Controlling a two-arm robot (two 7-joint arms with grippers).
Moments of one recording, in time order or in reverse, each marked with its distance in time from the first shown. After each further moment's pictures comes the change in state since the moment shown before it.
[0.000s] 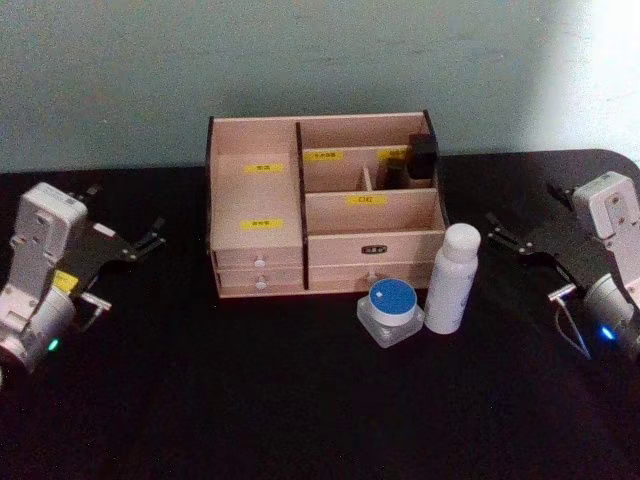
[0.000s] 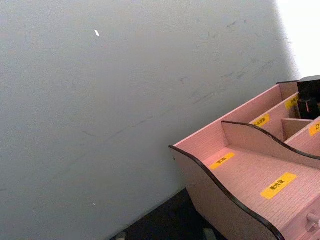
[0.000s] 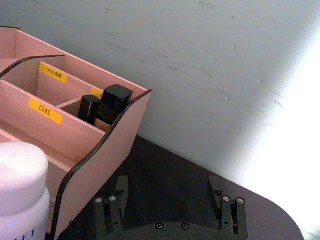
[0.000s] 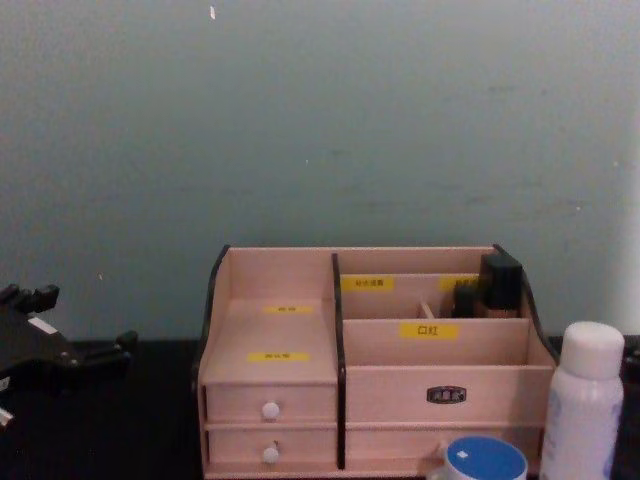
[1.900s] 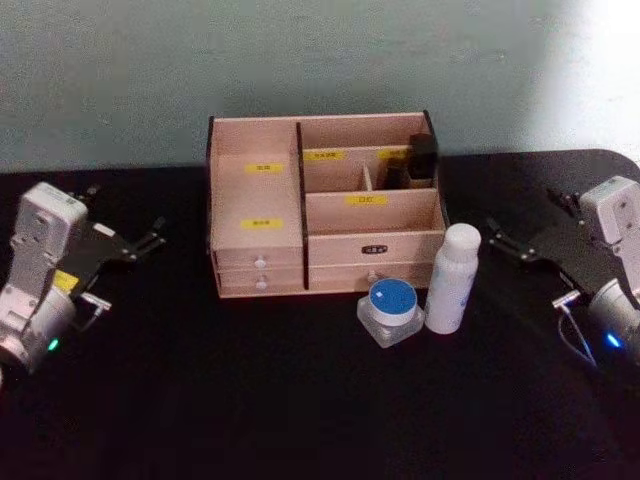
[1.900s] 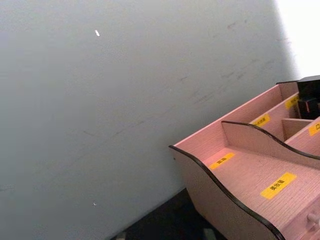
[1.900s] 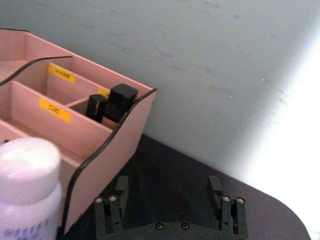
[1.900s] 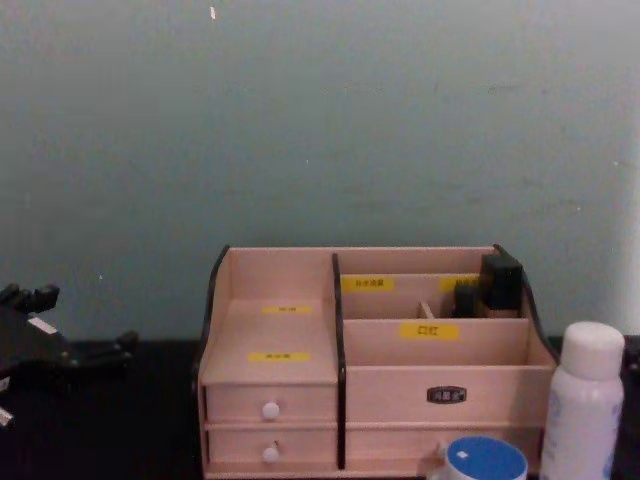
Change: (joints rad) left arm 0.000 0.000 0.000 0.000 0.000 0.000 0.000; right arm -0.035 0.006 0.029 -0.031 0.010 0.007 0.033
